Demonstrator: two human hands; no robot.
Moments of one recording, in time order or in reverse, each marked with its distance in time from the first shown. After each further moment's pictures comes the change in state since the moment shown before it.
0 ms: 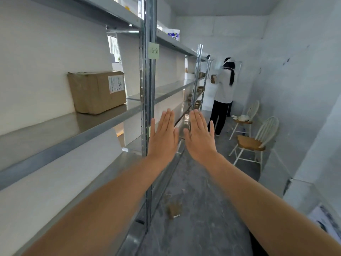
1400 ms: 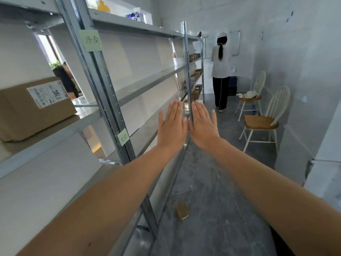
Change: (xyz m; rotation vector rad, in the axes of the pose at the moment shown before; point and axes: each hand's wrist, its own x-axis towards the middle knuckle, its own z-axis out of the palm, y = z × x) left_hand 0.129 0.116 0.193 0.061 -0.126 0.079; right_hand 0.108 0.228 0.087 0.106 -0.045 0.068
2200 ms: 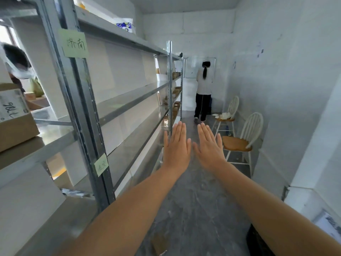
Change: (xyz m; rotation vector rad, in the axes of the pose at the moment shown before) left_hand 0.090 -0.049 0.096 -0.177 0.026 0.039; right_hand 0.078 0.020 0.036 -0.151 -0.074 0.135
